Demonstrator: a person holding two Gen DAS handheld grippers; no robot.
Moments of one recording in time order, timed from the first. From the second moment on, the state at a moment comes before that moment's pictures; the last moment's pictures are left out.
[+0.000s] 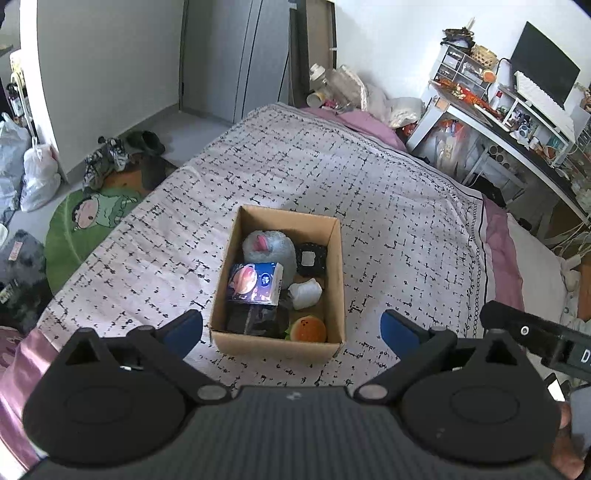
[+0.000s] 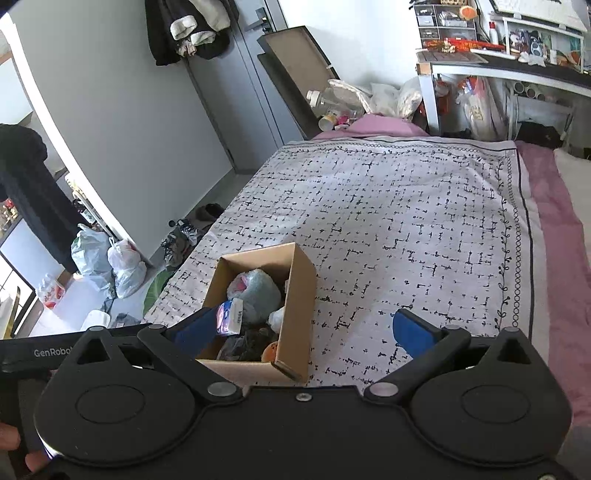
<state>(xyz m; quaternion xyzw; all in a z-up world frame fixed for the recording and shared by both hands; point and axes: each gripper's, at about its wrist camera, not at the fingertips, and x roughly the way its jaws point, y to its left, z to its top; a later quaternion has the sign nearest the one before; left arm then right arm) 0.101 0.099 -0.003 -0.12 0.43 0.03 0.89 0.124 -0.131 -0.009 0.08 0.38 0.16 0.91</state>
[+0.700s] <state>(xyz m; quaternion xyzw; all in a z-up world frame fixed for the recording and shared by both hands) 0.033 0.078 0.032 -0.09 0.38 0.03 0.92 0.060 -0.144 0.025 0.05 0.35 0.15 0.93</state>
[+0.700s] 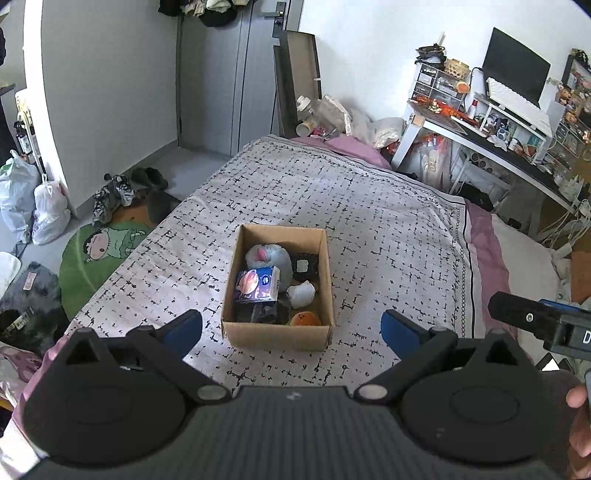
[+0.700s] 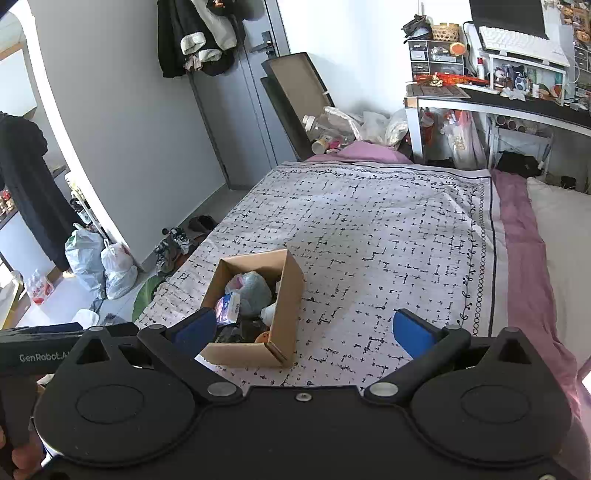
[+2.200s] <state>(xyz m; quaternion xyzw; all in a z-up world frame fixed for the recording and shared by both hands) -0.031 0.066 0.044 -0.06 0.36 0.02 0.93 0.015 -0.145 0.030 0.00 0.33 0.12 0.94</state>
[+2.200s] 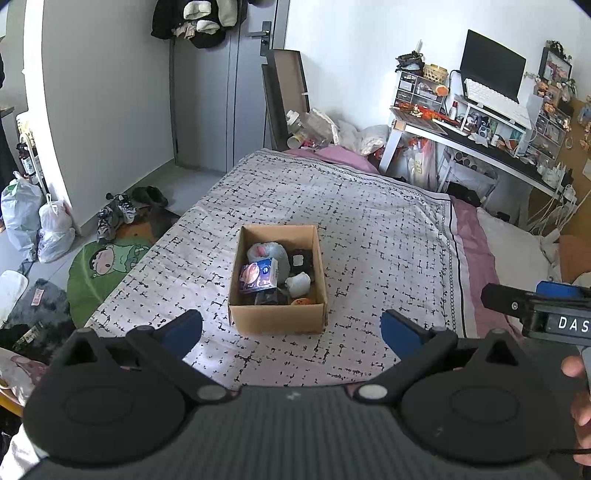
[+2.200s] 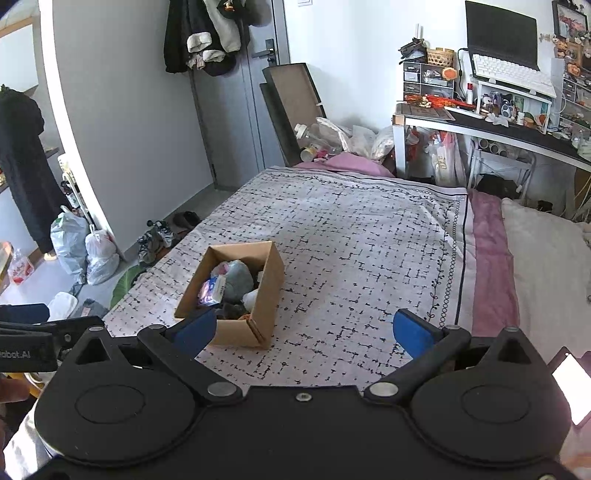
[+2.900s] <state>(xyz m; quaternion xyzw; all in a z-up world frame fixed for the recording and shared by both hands) -0.027 0.071 0.040 -0.06 0.36 0.02 0.93 0.016 -0.149 0.031 0.00 0.33 0.12 0.94</state>
